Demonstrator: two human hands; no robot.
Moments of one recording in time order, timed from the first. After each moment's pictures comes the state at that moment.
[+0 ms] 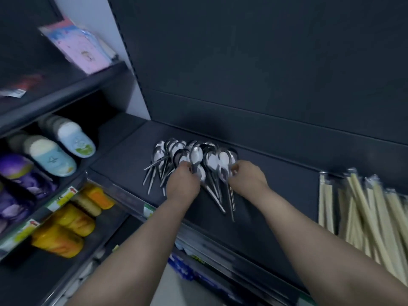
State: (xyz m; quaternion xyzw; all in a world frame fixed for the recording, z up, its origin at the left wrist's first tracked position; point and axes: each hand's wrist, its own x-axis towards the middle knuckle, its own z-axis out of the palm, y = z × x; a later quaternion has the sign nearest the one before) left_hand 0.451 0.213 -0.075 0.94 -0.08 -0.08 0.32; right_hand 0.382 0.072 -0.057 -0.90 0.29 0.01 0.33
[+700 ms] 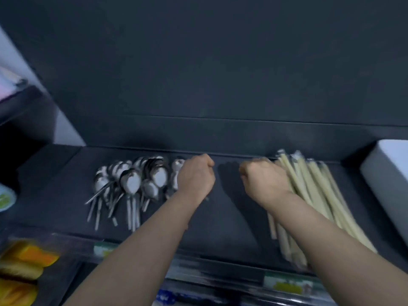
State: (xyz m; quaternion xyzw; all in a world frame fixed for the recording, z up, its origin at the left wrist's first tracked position) left_hand 0.407 0.099 -0.054 0.89 -0.37 -0.04 0.26; right_hand 0.275 0.004 -0.040 -0.94 0.33 -0.06 -0.02
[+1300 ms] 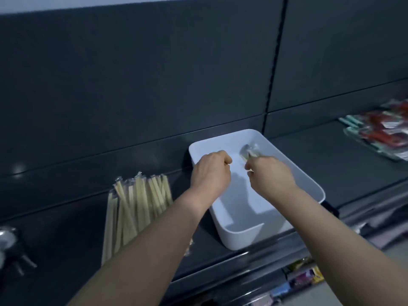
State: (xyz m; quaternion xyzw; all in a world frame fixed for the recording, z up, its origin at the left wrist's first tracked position) left_hand 0.056 -0.130 -0.006 0.73 -0.62 -0.10 0.25; right_hand -0.086 -0.167 -0.014 -0.82 0.57 -0.10 0.02
